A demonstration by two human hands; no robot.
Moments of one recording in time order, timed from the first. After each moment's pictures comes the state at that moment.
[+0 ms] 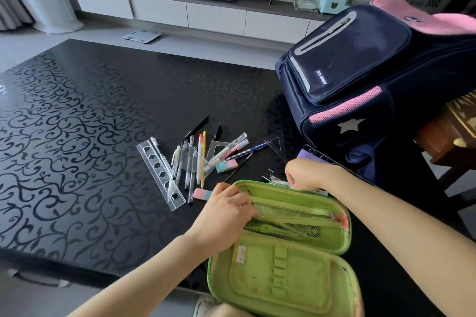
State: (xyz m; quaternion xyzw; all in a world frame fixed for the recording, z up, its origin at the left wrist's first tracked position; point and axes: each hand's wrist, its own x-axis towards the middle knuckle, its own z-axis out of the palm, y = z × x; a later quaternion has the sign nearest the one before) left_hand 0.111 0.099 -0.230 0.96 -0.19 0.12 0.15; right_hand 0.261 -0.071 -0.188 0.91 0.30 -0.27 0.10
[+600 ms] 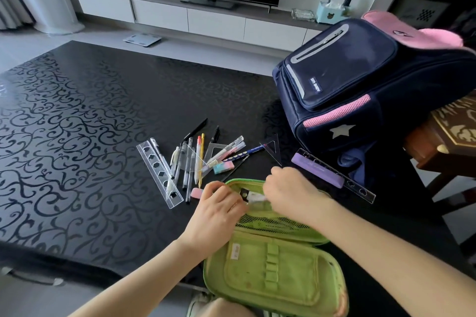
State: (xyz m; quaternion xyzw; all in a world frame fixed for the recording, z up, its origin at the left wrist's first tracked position) left_hand 0.102 0.102 -0.242 0.93 -0.19 0.29 0.12; right_hand 0.192 -0.057 -0.170 0.85 0.49 0.02 0.22
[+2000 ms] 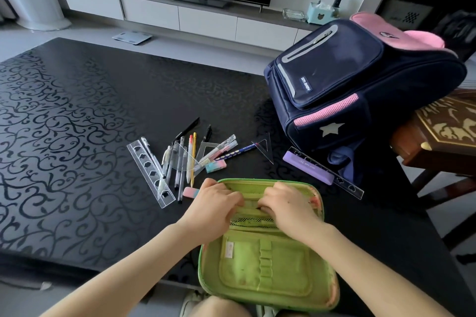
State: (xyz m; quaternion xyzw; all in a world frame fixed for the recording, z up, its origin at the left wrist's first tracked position) left_hand 0.119 0.102 -0.228 0.97 -0.16 0.08 0.16; right_hand 0.169 -0.087 -0.208 0.93 0.37 -0.03 -0.04
